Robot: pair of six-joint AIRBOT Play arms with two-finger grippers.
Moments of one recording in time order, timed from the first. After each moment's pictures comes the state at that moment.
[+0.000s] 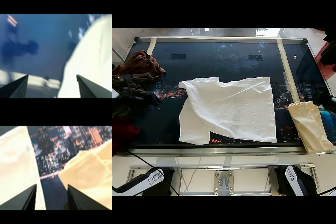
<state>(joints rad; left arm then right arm) 0.34 -1.19 0.97 1.16 -1.11 -1.44 -0.59 -0.77 0.88 -1.12 0.99 1.29</state>
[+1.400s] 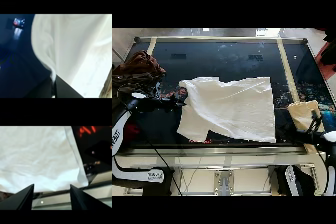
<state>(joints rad) 0.23 -1.51 0.96 0.61 -1.04 -1.18 -0.60 -0.64 0.35 -0.92 1.26 1.40</state>
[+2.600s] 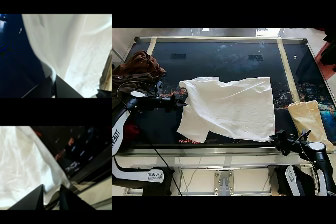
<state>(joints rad) 0.23 -1.51 0.97 0.60 -1.12 -1.13 -0.60 -0.69 0.11 -0.82 1.02 1.60</state>
